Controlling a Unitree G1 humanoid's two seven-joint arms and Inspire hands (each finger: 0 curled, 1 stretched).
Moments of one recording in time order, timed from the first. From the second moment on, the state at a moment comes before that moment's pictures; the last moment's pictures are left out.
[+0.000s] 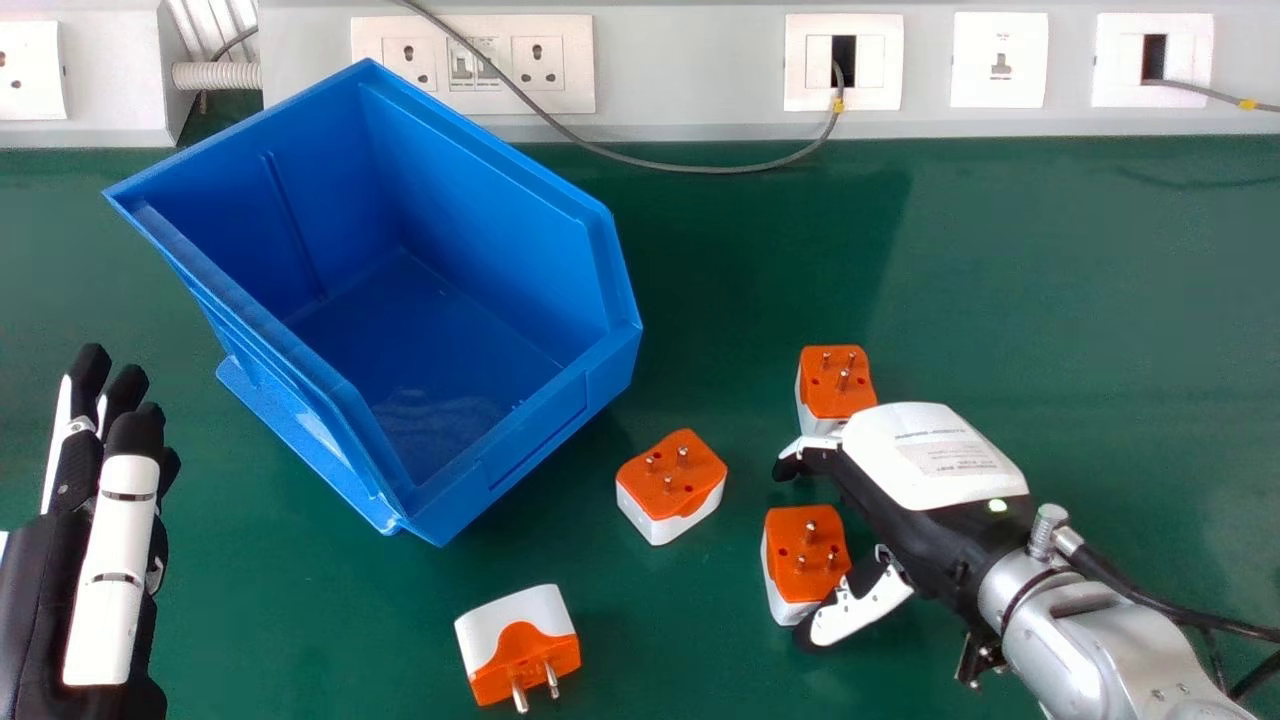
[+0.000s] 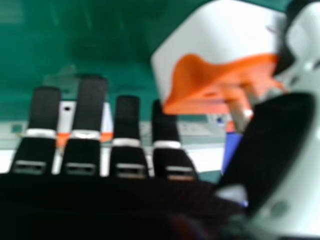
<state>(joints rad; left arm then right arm) 0.47 0.10 0.34 -0.36 -0.28 -0.17 -0.19 -0.22 -0.47 0.41 0.20 -0.87 0.01 0.10</state>
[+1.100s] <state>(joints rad) 0.46 0.10 0.34 -0.37 -0.27 -0.16 -0.18 -0.23 -0.49 0.46 0.21 -0.92 0.01 0.01</state>
